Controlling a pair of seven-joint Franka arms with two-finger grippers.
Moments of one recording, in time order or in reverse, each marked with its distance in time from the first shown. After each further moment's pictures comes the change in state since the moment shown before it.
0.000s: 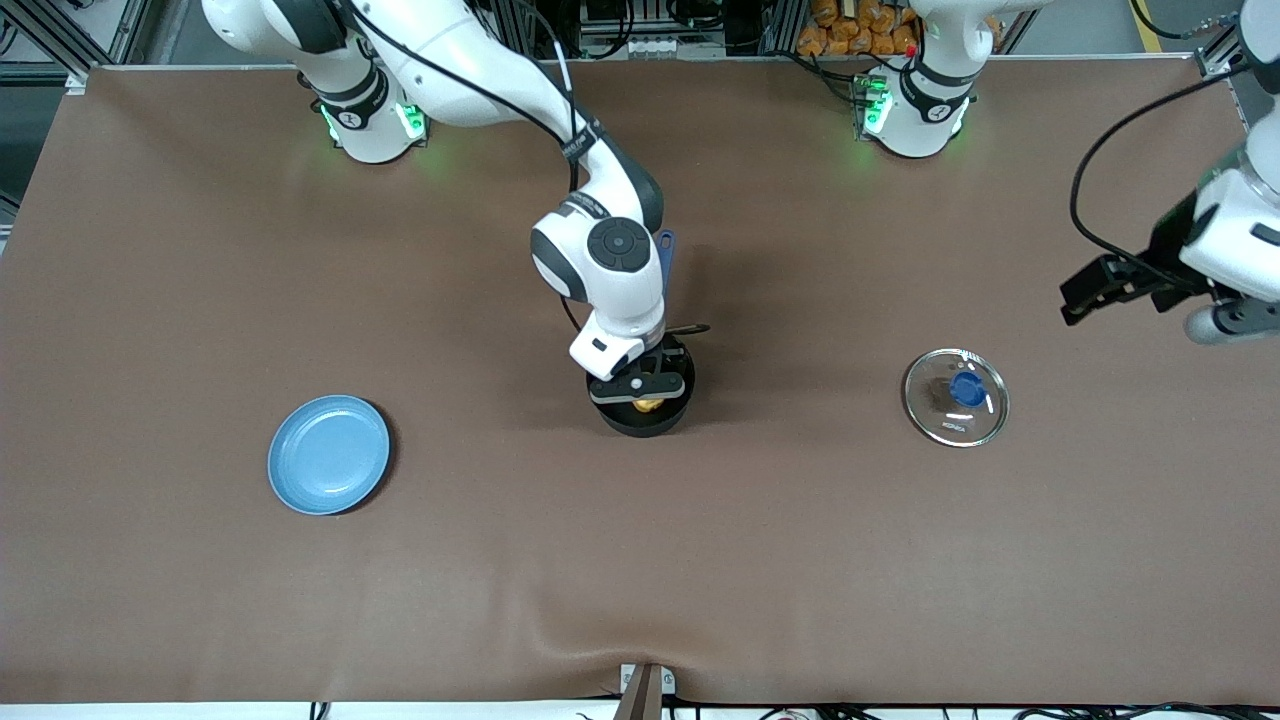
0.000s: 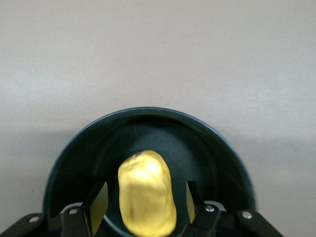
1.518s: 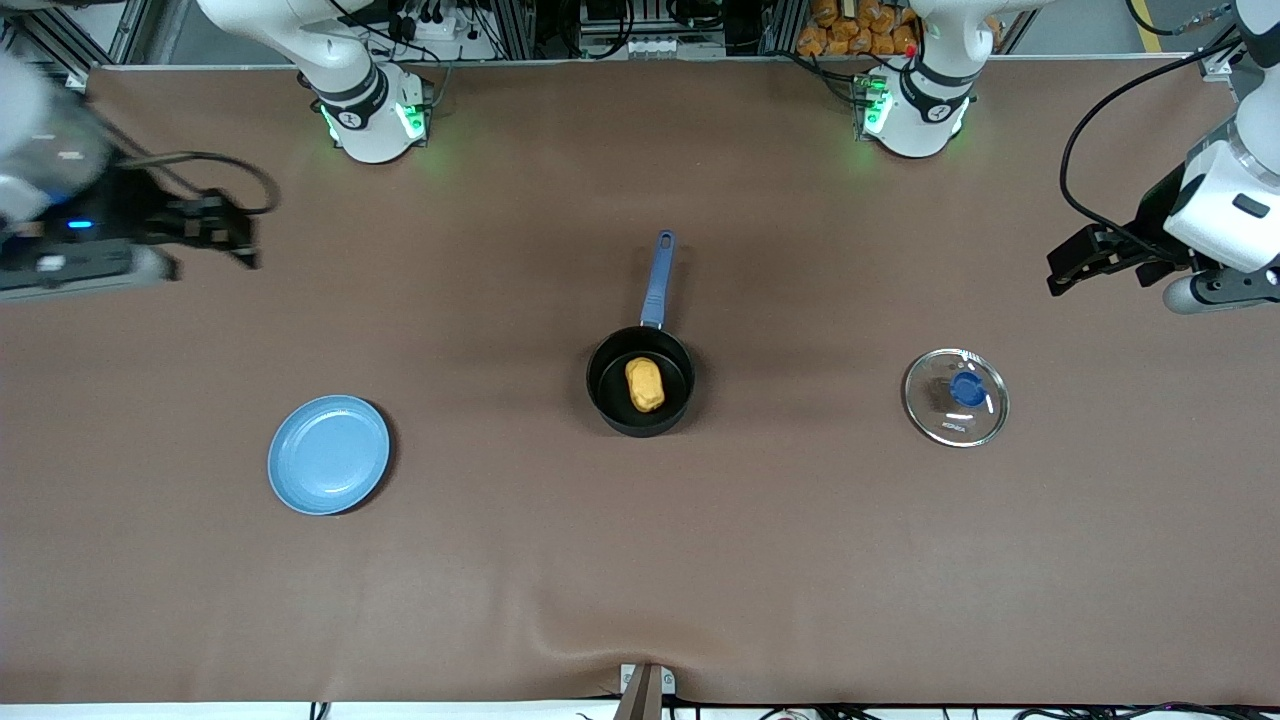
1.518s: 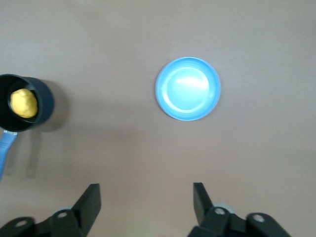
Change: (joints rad) left arm 0.017 -0.053 0.010 -0.063 -0.048 -0.025 0.065; right arm -0.617 -0.606 -0.016 0.136 0.041 -0.922 -0.750
